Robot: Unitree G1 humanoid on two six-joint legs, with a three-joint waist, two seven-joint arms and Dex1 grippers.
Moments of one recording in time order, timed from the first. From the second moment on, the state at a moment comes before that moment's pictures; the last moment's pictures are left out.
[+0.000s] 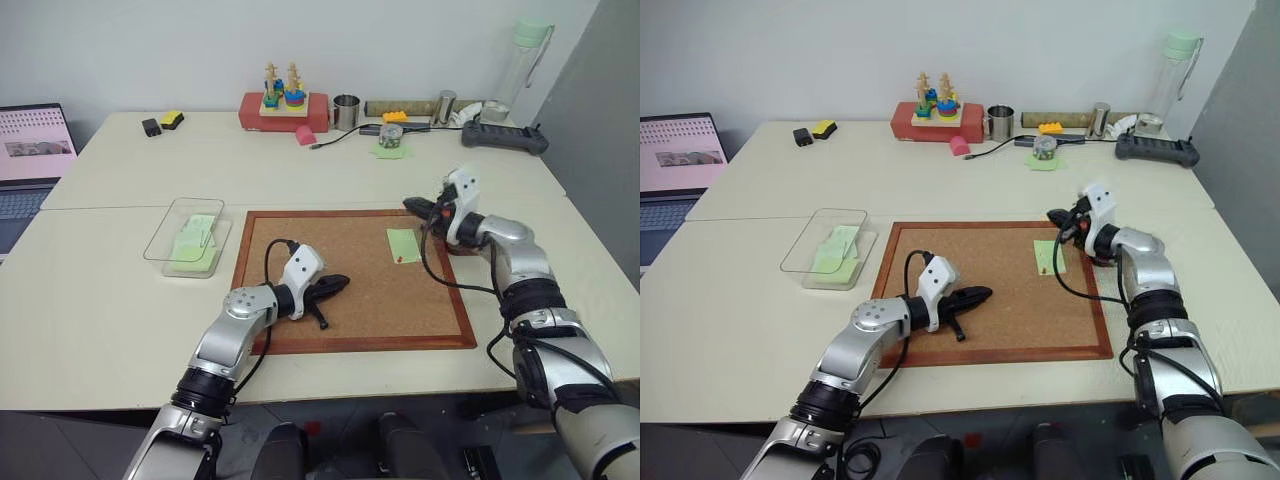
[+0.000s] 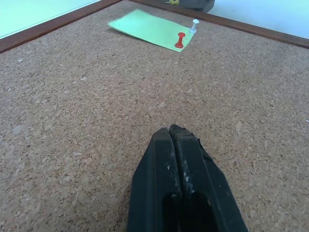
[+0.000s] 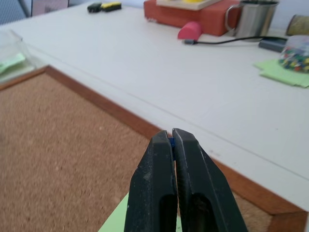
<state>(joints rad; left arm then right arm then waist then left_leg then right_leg) -0.39 0.32 -0.21 0.13 -0.15 0.30 -0.79 -0.88 -0.39 -0.07 0.77 0.19 0.13 0.82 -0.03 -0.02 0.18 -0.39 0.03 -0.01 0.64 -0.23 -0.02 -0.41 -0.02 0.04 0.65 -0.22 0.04</state>
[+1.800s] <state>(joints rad) -0.41 0.31 -0.22 0.18 -0.14 0.25 -0.80 -0.53 -0.56 0.07 0.36 0.14 0.27 0.91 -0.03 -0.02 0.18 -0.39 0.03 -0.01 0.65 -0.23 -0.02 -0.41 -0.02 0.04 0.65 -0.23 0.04</state>
